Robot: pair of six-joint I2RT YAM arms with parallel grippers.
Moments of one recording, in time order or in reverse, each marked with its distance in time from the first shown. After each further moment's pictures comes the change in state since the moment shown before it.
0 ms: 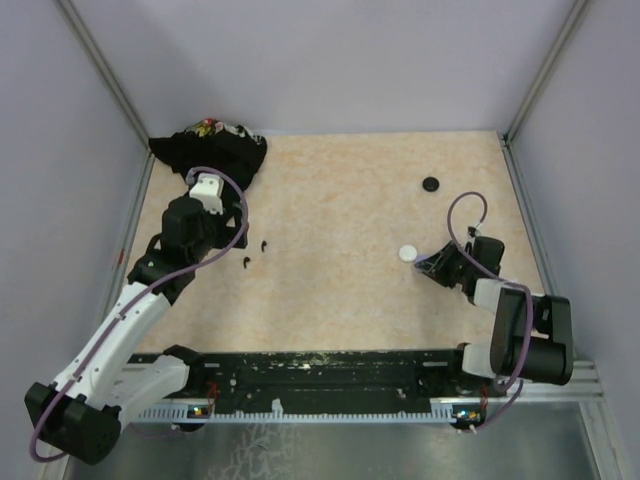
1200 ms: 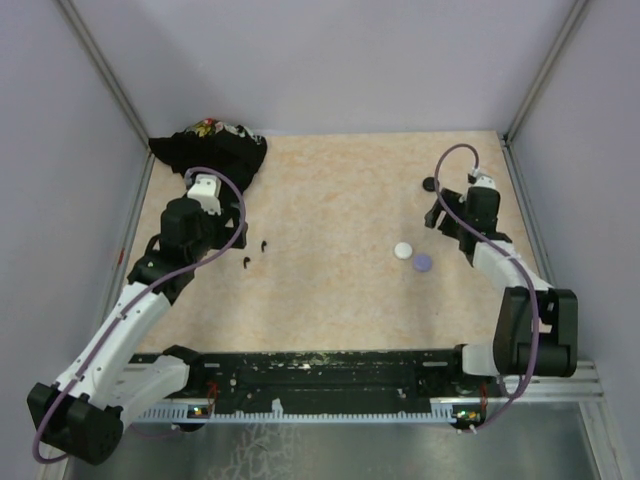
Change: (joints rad) left arm 0.033 0.000 -0.016 0.012 0.032 -0.021; right arm 0.147 0.007 0.367 -0.211 0.396 -0.227
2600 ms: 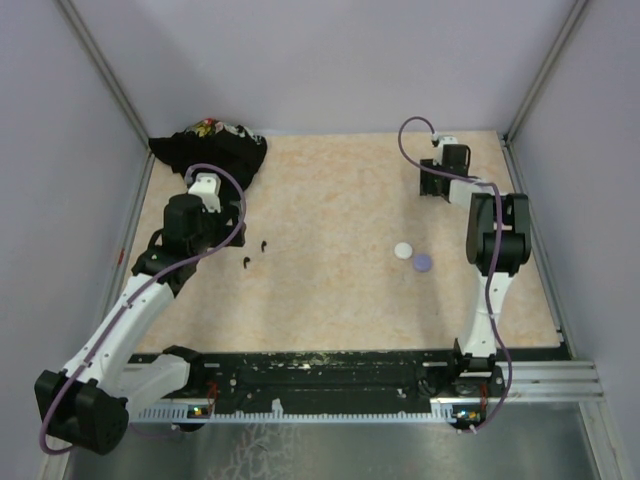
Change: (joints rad) left arm 0.046 0.062 -0.005 0.010 0.017 0.001; right arm 0.039 0.814 0.719 0.026 0.091 -0.421
